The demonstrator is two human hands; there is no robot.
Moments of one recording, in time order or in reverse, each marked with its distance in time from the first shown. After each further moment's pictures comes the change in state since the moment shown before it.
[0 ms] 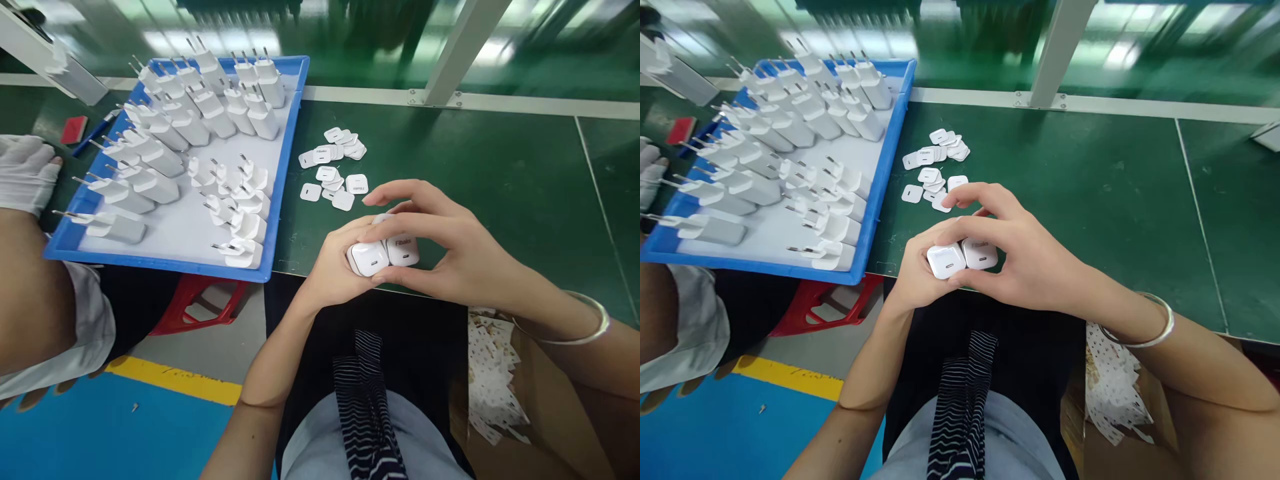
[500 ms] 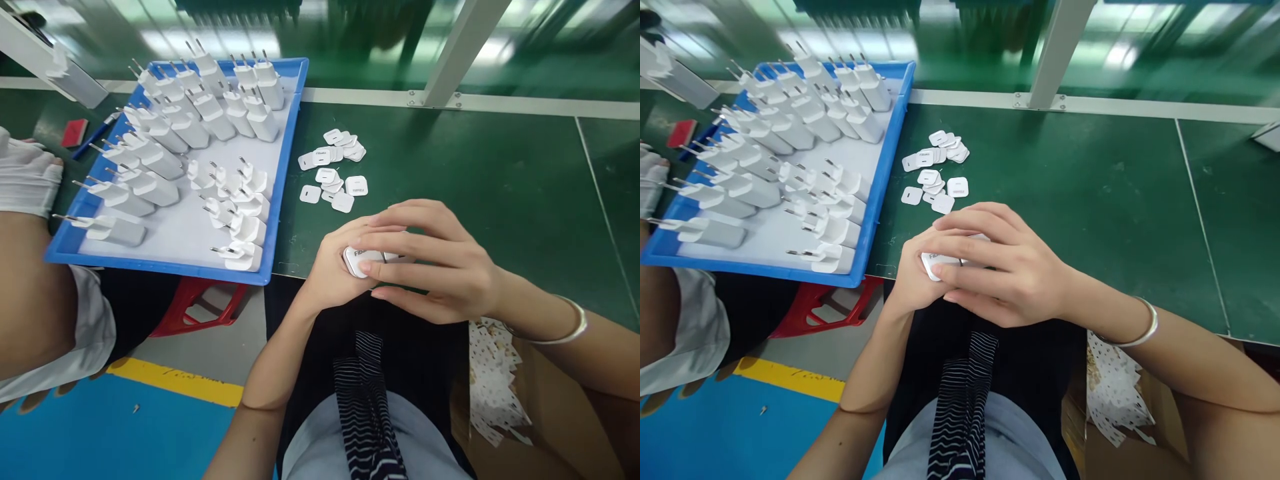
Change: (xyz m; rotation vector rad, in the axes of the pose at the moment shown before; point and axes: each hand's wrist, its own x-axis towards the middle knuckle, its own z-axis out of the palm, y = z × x) left_hand -0.002 0.008 0.000 0.124 0.002 -0.048; right_hand -0.005 0.011 0.015 -0.257 0.145 -0.522
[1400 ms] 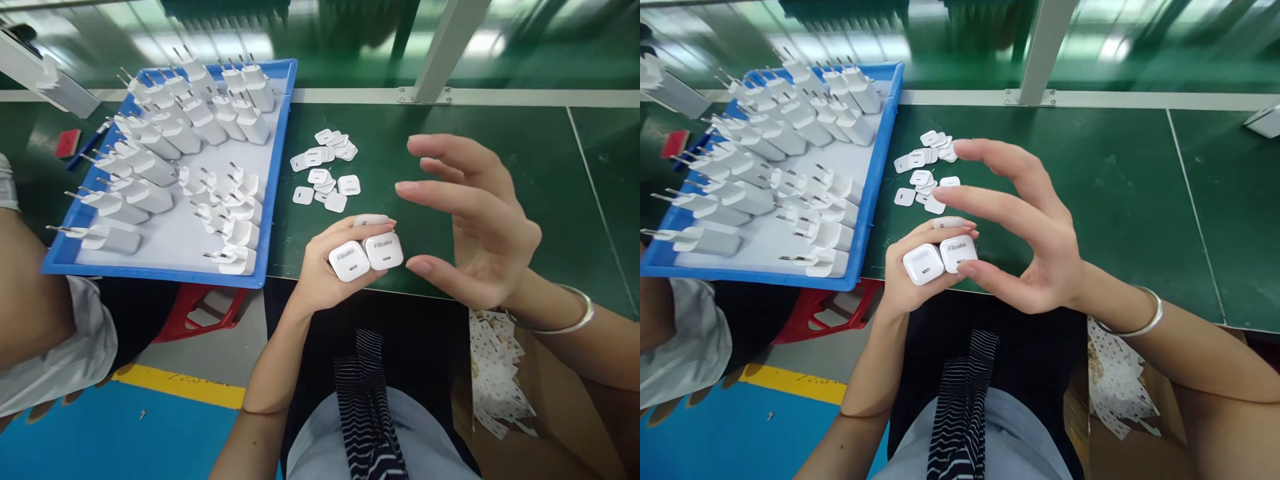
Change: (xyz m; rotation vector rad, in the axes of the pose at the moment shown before) left_hand 0.000 0.004 -0.005 -0.016 -0.018 0.029; right_hand -0.004 0.001 -0.017 0.087 0.196 0.387
